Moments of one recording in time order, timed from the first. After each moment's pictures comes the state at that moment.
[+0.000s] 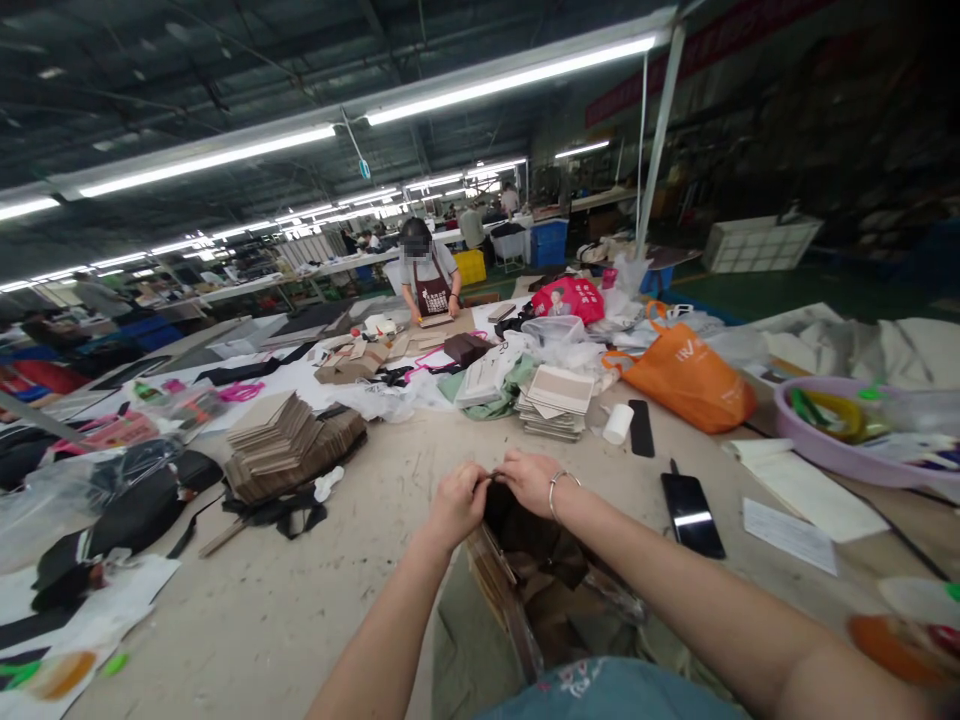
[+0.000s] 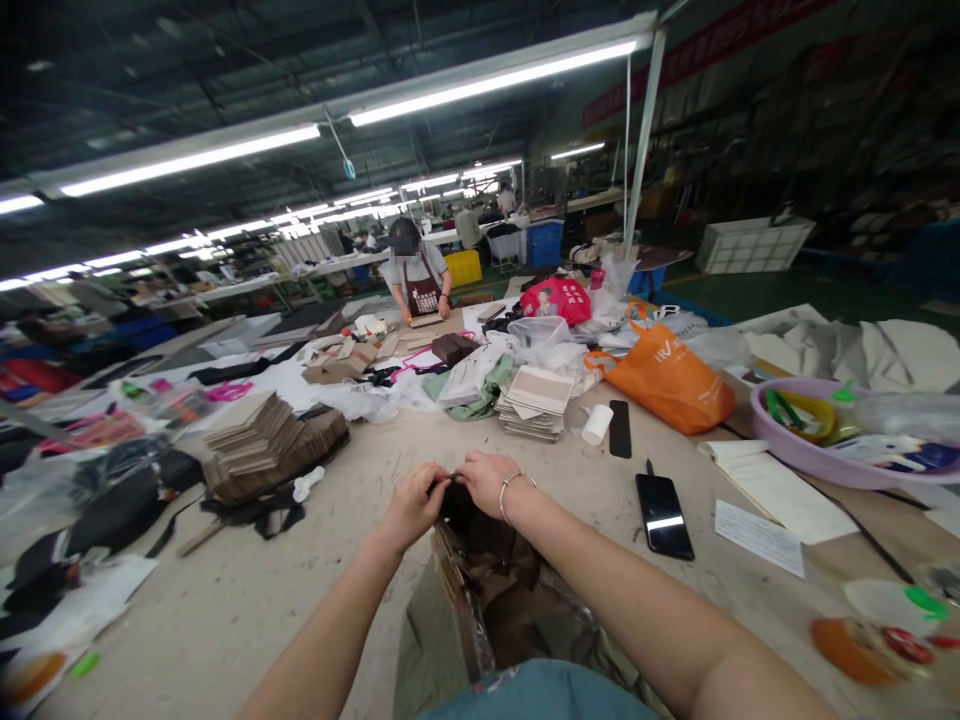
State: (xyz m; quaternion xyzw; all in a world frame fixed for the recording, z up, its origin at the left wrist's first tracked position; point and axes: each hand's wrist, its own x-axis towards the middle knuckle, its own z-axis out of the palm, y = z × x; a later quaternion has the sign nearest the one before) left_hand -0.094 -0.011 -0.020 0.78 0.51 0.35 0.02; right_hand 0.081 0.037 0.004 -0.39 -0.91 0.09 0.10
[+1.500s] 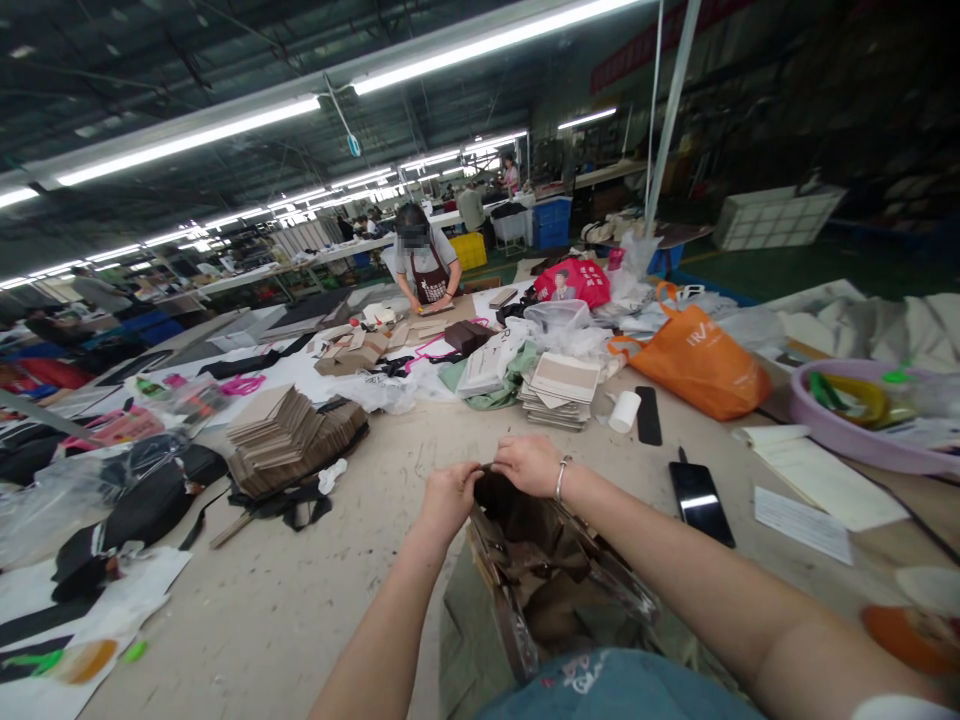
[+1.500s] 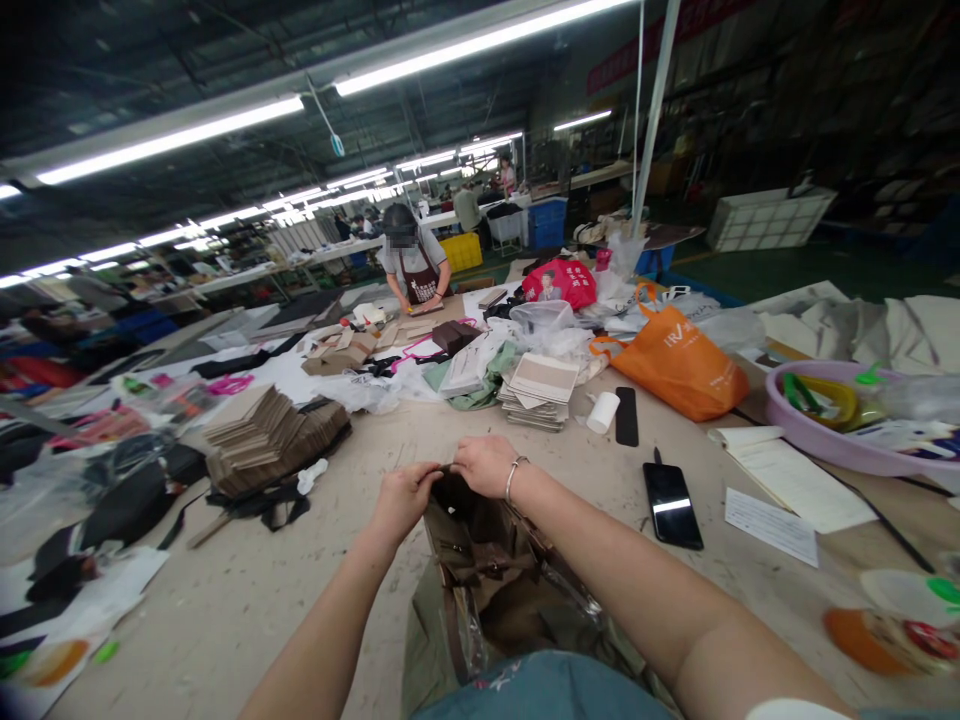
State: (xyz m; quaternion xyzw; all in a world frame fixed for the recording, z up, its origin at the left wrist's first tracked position) left_hand -0.102 -0.006 -0.011 0.72 0.64 0.28 0.07; right_hand 0.073 0.055 0.019 -0.33 -0.94 0.07 0.10
